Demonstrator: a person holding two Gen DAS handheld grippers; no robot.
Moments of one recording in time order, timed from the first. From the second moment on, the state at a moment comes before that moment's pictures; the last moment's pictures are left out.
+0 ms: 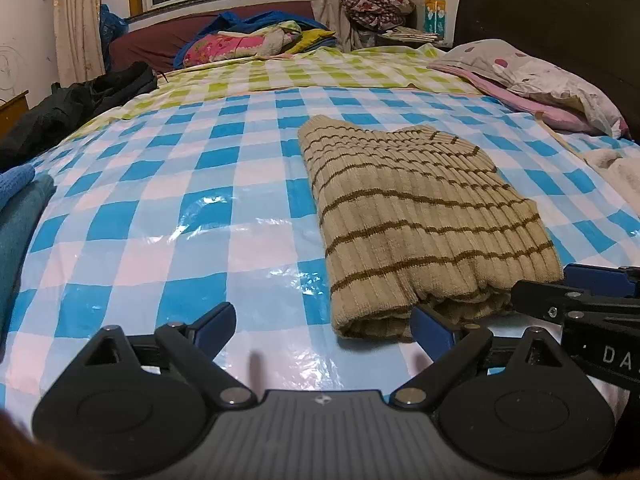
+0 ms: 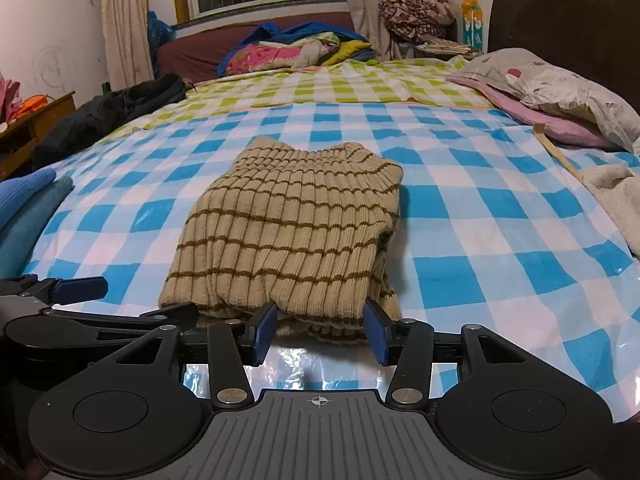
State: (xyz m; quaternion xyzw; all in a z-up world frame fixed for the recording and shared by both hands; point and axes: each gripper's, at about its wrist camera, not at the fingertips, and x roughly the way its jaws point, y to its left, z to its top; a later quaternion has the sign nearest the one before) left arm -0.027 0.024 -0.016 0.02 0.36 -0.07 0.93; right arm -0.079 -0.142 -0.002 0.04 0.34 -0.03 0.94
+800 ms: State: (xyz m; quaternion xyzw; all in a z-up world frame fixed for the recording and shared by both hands) left arm -0.039 0.023 -0.019 0.03 0.37 -0.07 0.92; right arm -0.096 -0.142 -0.013 0.05 0.36 -0.04 0.93
